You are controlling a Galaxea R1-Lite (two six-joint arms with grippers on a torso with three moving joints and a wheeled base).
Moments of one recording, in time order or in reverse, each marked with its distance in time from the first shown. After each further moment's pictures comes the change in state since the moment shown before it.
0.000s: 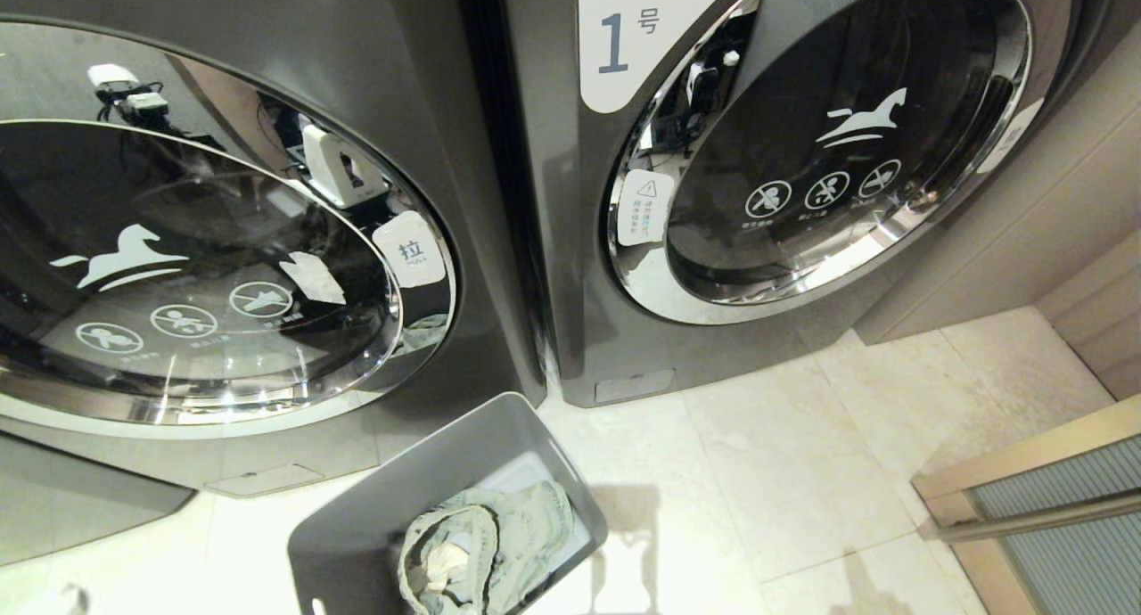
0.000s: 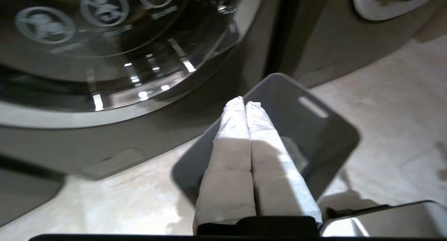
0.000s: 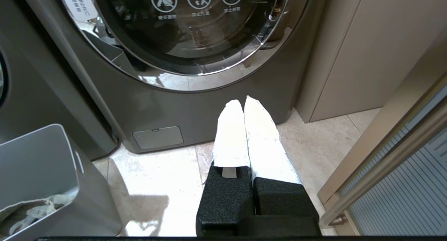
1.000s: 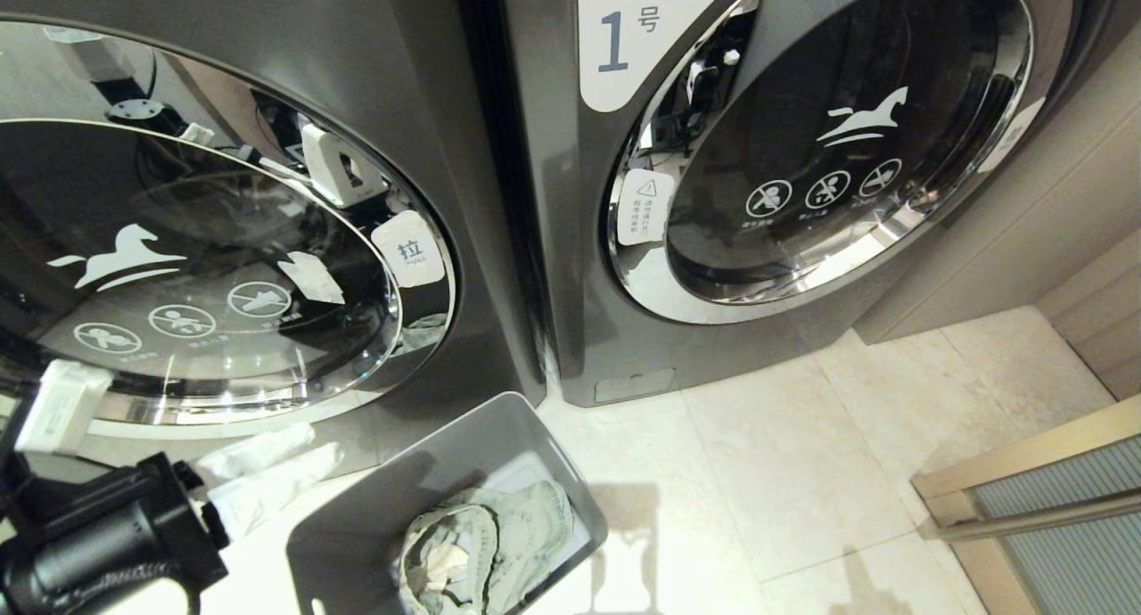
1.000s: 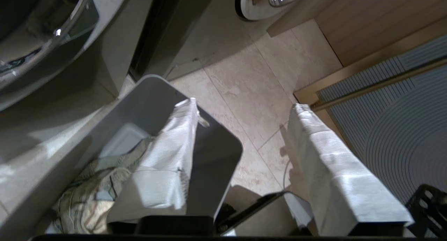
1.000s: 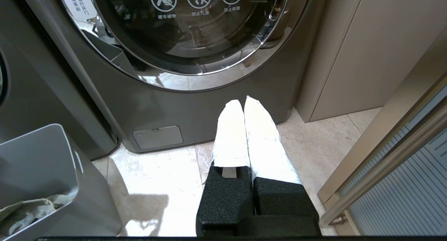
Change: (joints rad) left arm -0.031 0.904 -0.063 -0.732 -0.453 -0.328; right arm 0.000 0.000 0.000 0.000 0.000 0.000
